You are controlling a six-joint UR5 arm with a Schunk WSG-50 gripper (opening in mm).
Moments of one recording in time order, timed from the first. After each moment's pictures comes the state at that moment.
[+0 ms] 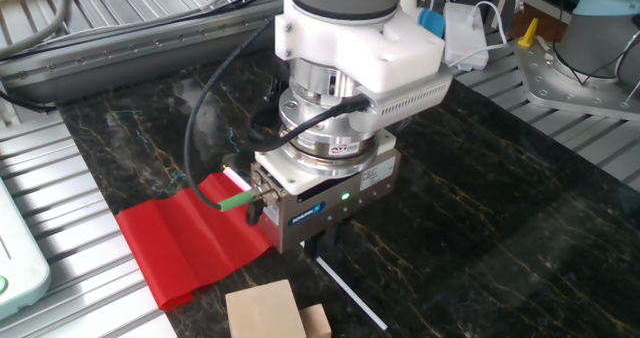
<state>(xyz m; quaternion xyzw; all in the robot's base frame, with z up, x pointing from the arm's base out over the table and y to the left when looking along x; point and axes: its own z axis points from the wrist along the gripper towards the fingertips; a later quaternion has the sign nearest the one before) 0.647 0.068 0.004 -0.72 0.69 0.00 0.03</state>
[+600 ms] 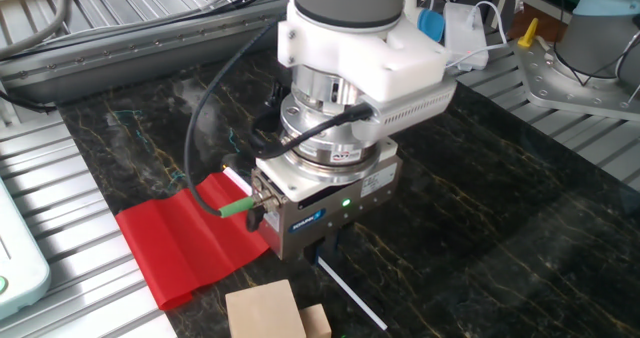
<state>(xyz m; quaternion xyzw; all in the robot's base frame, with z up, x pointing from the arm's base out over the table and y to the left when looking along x) 0.650 0.072 0.000 -0.72 0.70 0.00 0.03</state>
